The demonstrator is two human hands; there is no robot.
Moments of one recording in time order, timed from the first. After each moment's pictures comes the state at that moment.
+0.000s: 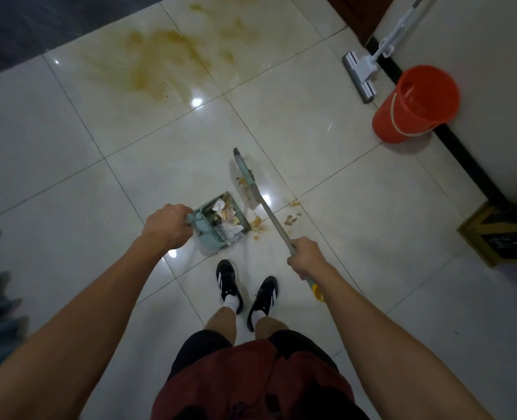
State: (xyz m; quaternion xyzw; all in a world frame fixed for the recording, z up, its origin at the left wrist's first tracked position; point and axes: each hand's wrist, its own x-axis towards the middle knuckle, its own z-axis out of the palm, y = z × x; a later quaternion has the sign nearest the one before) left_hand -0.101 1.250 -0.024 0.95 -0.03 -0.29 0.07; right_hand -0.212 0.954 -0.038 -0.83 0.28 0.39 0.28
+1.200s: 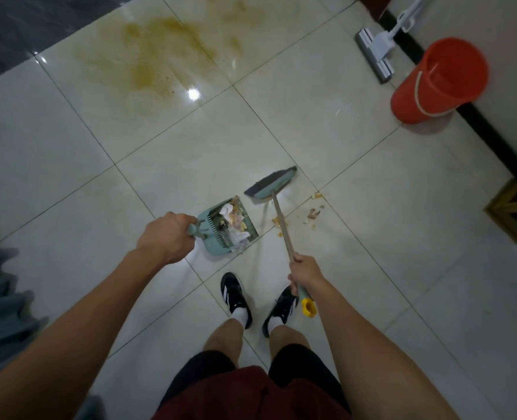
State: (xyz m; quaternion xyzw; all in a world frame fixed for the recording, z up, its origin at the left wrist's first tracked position) left_hand -0.049 1.359 -0.024 0.94 -0.11 -0.33 0.05; right_hand -0.202 1.083 -0.113 -0.62 0.50 0.33 0.50
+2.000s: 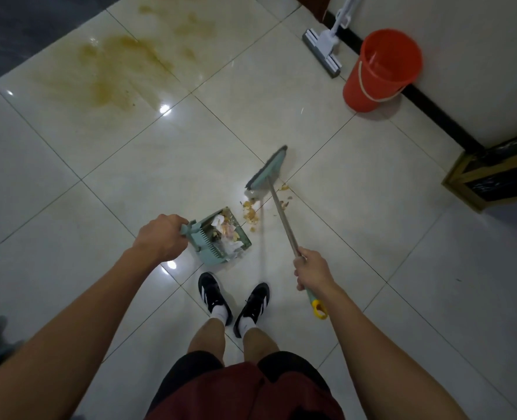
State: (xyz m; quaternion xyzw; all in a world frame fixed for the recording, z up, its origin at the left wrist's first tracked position) left_hand -0.118 1.264 -0.014 0.93 -0.14 -0.34 0.03; right_hand -0.311 0.984 -0.066 -0.71 0.46 0.24 0.48
